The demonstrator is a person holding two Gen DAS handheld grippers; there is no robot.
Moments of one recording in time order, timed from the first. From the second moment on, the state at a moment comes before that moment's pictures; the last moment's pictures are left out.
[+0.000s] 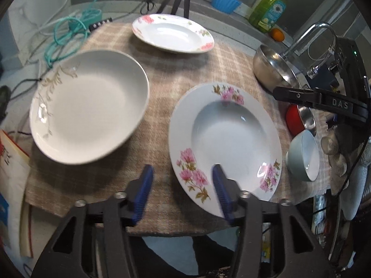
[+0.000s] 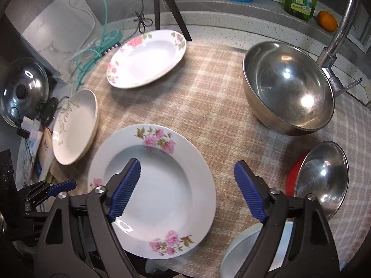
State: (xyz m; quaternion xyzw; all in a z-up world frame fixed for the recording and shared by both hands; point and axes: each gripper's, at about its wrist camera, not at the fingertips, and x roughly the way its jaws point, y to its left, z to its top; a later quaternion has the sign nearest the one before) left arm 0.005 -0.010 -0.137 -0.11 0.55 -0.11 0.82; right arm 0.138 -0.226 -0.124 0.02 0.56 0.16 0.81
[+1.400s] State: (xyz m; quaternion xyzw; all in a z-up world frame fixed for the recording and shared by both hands) left arm 0.239 0.079 -0.119 -0.12 0.54 -0.11 0.82; right arm 0.254 -0.190 -0.109 0.09 0.53 0.15 0.83
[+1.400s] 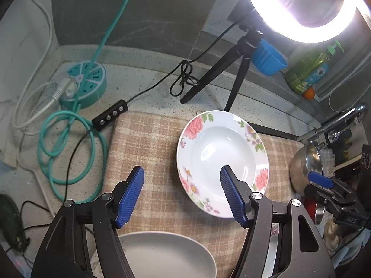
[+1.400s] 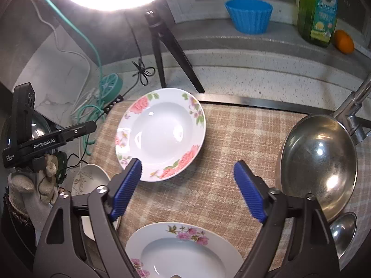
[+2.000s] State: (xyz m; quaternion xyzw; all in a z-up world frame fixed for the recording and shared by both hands) left arm 0.280 0.088 -0.163 -0.17 0.59 -0.12 0.78; right arm 0.326 -0.189 -0.163 0.15 0.59 0.14 0.78
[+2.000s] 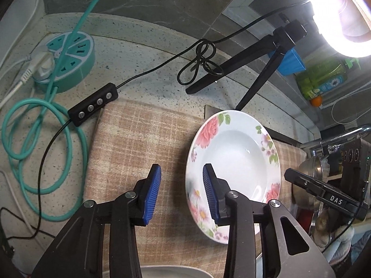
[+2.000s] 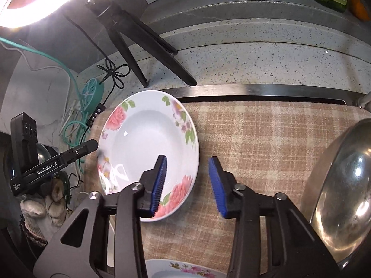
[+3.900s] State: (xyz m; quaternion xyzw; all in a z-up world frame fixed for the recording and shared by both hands) left arm 0.222 0.058 -0.133 -0.14 0.57 -0.16 0.79; right arm 0.234 -0.195 -0.129 0.15 0.57 0.17 0.79
